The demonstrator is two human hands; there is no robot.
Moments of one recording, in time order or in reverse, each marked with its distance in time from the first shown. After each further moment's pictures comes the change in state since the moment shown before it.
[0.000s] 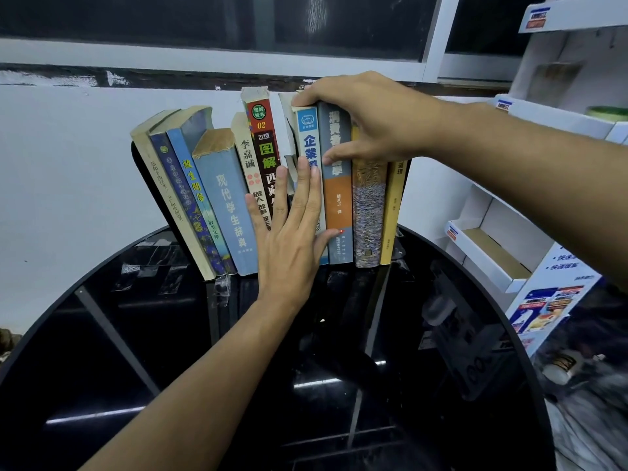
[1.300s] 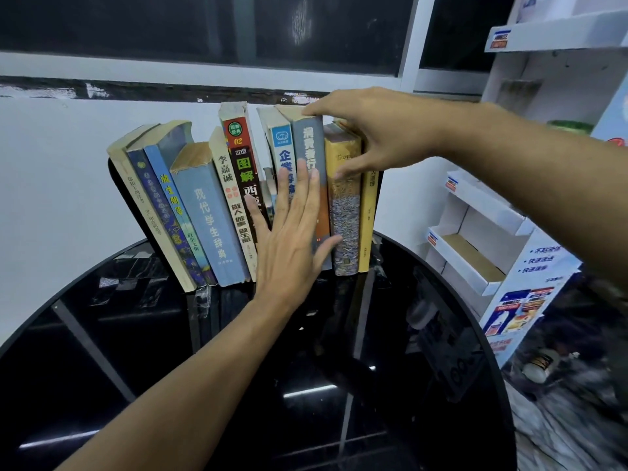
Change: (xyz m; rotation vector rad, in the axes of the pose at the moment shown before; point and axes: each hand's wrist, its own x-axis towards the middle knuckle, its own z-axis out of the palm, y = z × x) left_hand 0.016 0.024 -0.011 -0.114 -0.043 0.044; right_hand -0.020 0.028 -0.021 -0.060 -0.147 0.064
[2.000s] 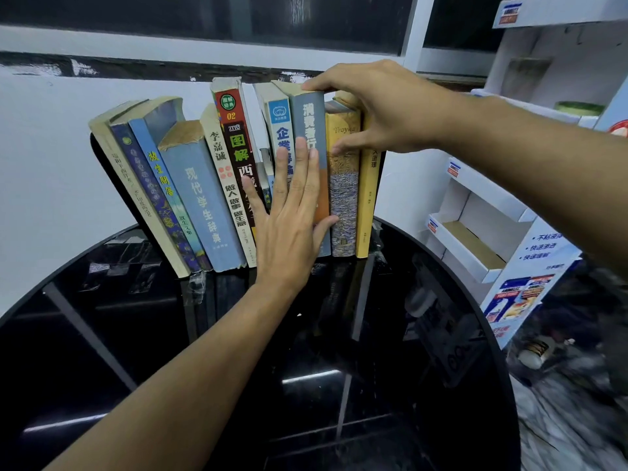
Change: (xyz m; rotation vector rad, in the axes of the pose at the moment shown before) left_hand 0.001 0.001 0.013 0.076 0.036 -0.024; right_hand -0.009 -0.002 0.013 0.034 0.146 0.019
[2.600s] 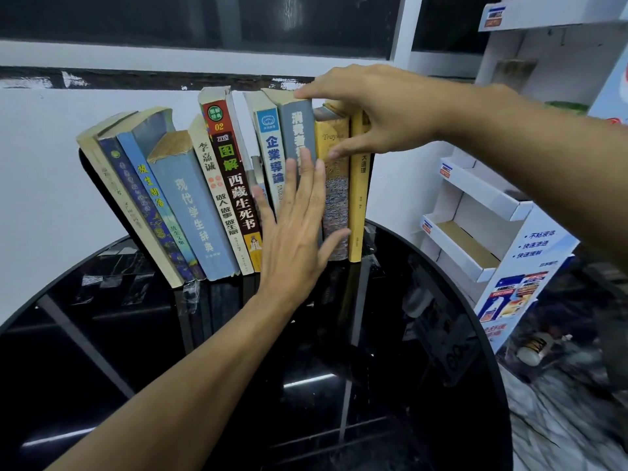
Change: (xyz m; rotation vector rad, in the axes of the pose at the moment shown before) left_hand -0.001 0.014 -0.006 -0.179 -0.006 0.065; right_hand -0.002 0.009 -0.012 -0.037 -0.115 -0.026
